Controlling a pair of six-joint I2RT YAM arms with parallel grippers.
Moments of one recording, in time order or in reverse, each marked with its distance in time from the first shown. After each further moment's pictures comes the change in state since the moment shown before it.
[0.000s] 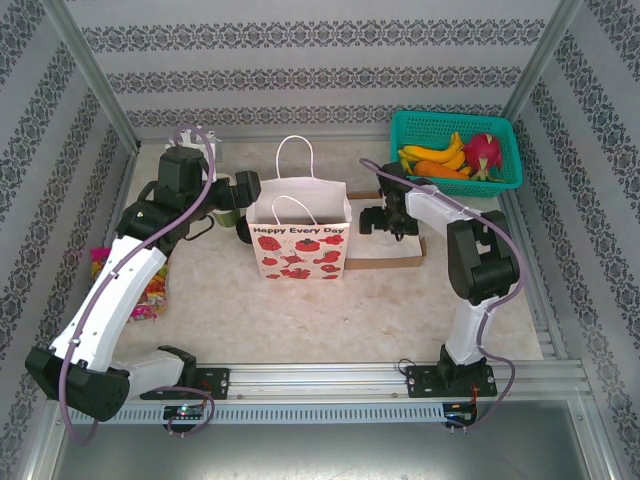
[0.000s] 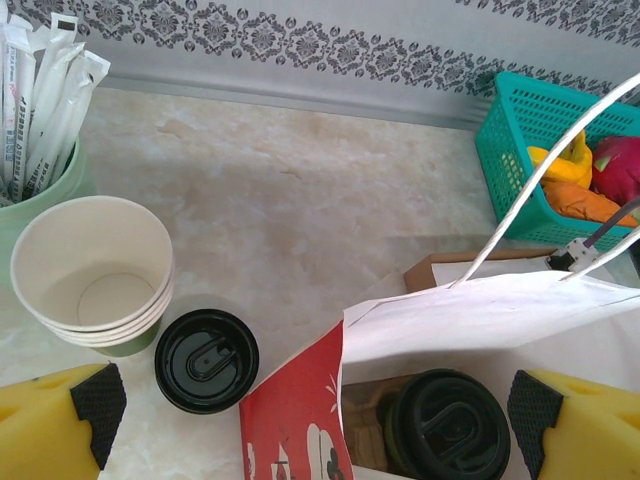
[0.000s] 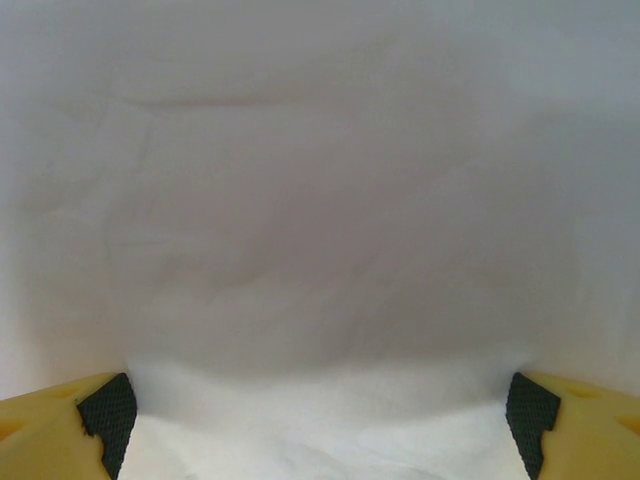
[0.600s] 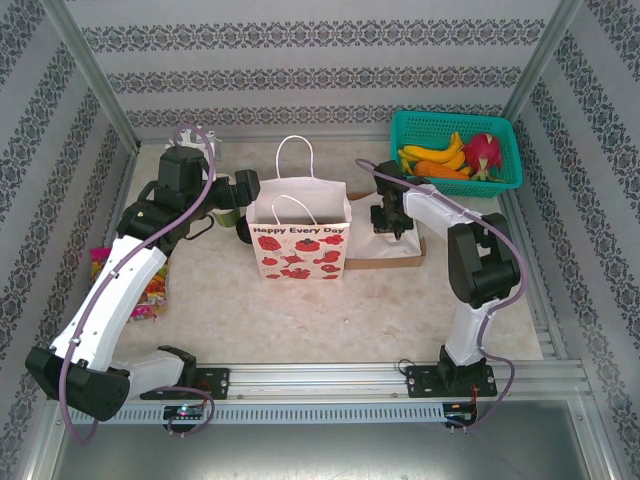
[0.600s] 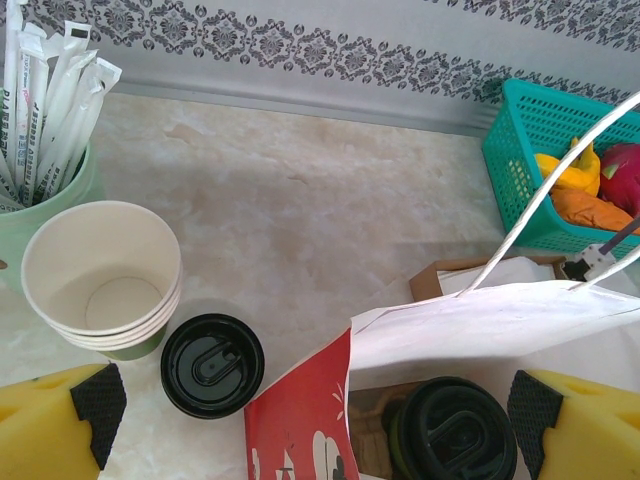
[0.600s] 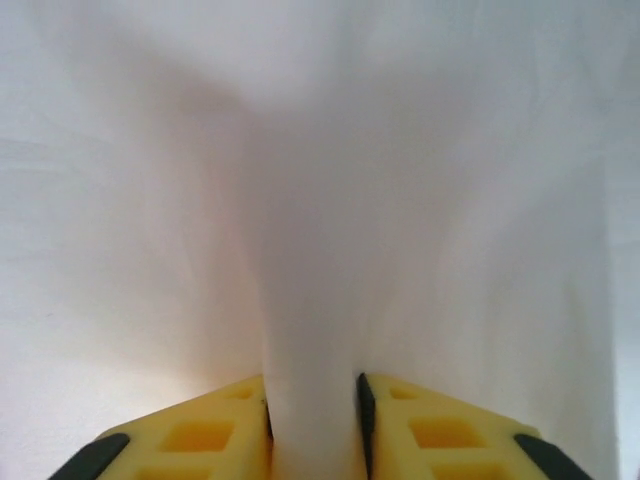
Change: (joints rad) left arm 0.000 0.002 0.000 0.006 -0.013 -0.003; right arm 0.023 -0.041 0.010 -0.025 0.076 -0.007
